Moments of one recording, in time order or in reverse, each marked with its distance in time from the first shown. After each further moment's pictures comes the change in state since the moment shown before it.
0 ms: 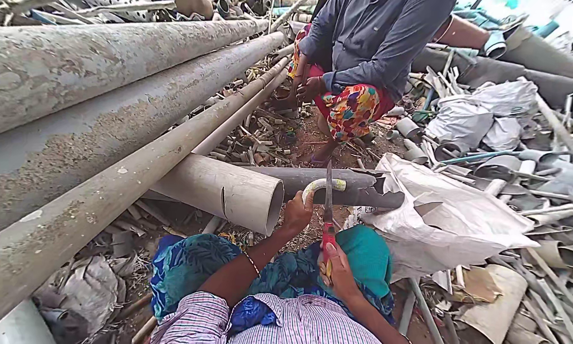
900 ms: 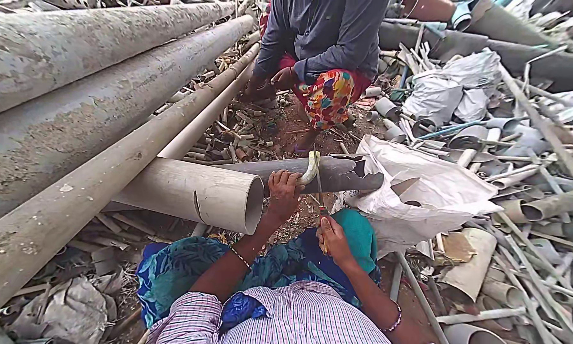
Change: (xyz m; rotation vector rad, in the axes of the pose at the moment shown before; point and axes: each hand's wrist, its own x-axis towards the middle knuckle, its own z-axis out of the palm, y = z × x) left_hand 0.026 -0.019 0.013 0.290 0.327 0.779; right_hand 0.037 0.003 -0.039 -0.276 0.106 -0.105
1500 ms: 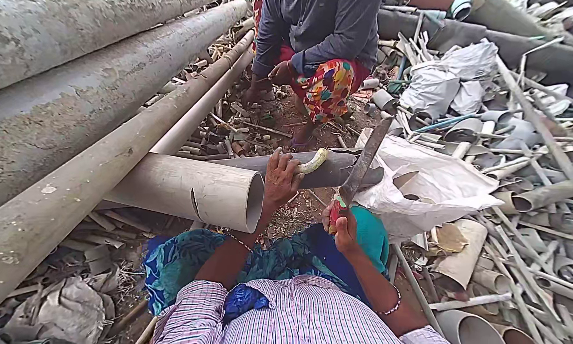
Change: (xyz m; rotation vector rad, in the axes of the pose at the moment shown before) left_hand 0.021 -0.029 0.000 0.048 -0.078 0.101; right_hand 0.021 0.005 -0.005 0.030 -0.020 -0.689
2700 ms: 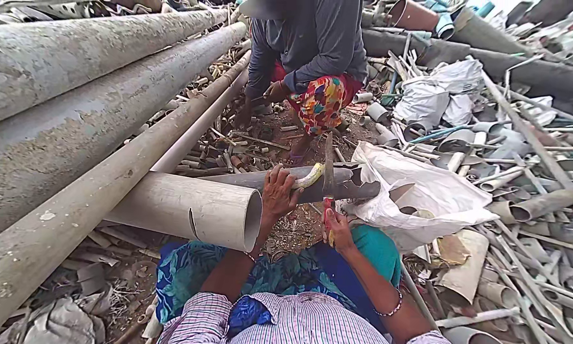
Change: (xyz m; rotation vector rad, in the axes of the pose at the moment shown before) left_hand 0.003 -0.008 0.013 0.106 0.119 0.063; right_hand 0.030 0.002 -0.010 -0.015 0.200 0.602
